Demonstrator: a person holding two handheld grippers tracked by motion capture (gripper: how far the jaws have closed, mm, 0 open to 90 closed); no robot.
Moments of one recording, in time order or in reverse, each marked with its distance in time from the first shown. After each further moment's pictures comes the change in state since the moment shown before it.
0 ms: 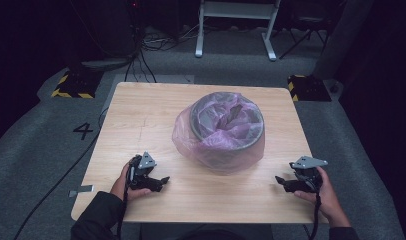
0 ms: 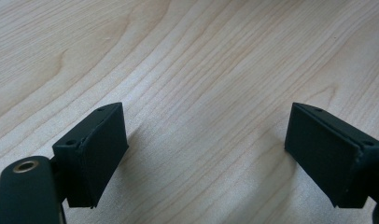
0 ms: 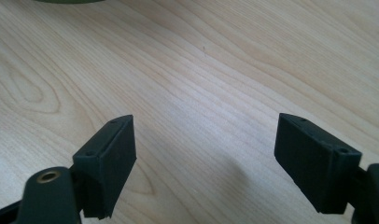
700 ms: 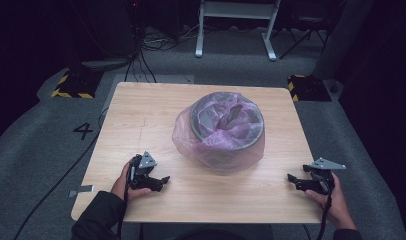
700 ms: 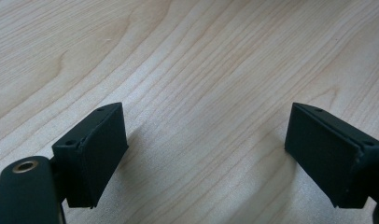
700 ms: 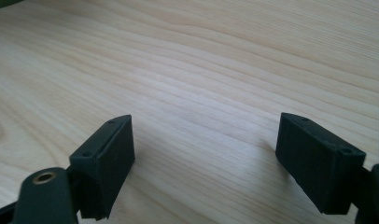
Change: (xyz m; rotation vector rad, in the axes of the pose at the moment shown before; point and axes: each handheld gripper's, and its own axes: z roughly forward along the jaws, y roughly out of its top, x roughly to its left) left arm 0.000 0.001 0.001 -0.003 0.001 -0.006; right arm -0.038 -0.042 0.000 -0.066 -0.057 0.217
